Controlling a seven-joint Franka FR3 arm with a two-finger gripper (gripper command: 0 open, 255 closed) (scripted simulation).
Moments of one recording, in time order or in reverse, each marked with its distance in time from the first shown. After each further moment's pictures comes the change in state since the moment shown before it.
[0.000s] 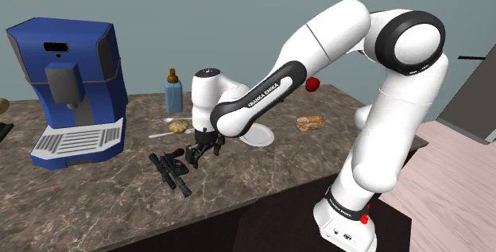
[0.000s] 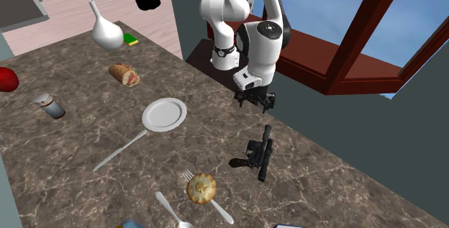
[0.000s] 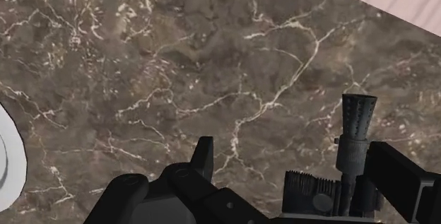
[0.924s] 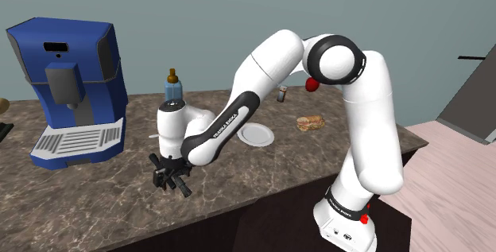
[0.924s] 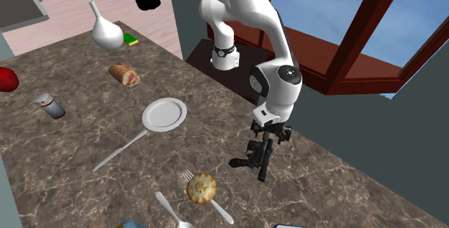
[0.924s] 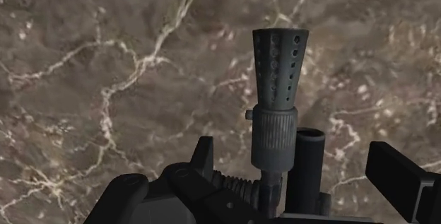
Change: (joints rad) arm 0.150 0.425 -0.075 0.310 -0.224 0.121 0.246
